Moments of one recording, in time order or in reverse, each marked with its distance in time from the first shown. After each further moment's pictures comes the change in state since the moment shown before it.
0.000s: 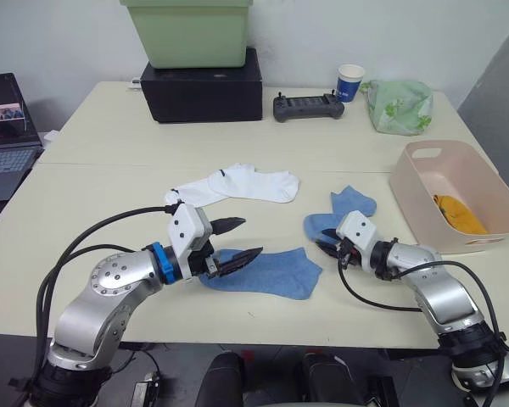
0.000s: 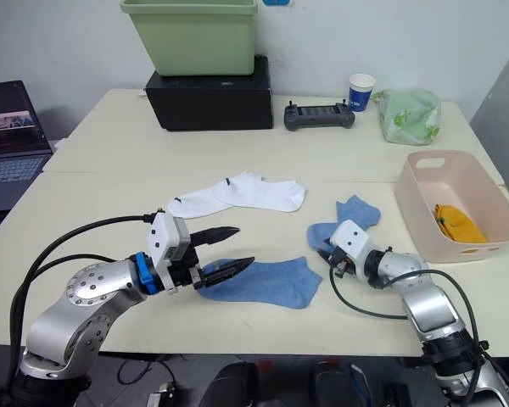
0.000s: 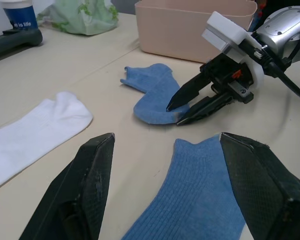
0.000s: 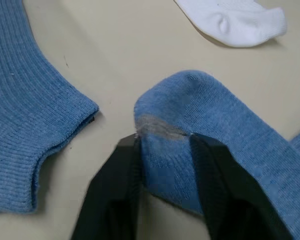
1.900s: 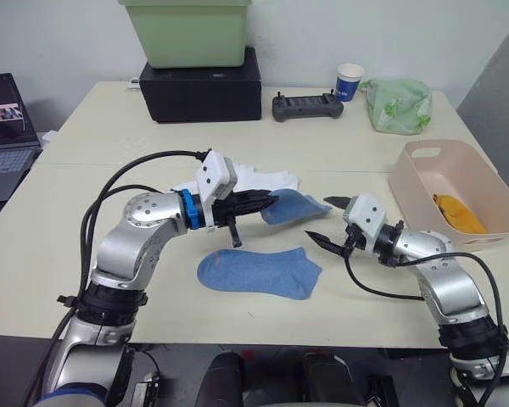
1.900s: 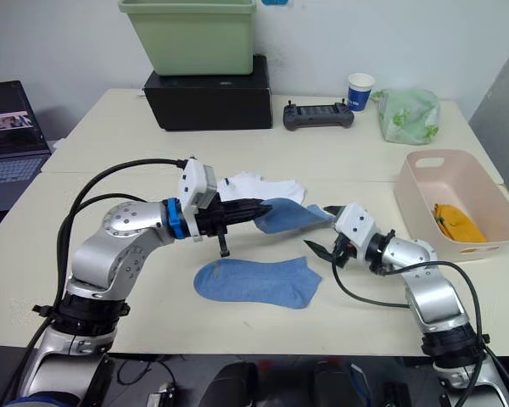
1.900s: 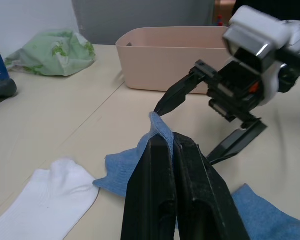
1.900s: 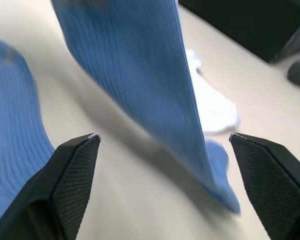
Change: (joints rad) left arm -0.419 -0.064 -0.094 0.334 0.065 -0.041 -0.196; right arm -0.050 0.019 -0.046 0.017 0.008 -0.167 0.034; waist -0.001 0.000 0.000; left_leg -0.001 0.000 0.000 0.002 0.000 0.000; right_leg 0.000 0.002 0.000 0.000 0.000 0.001
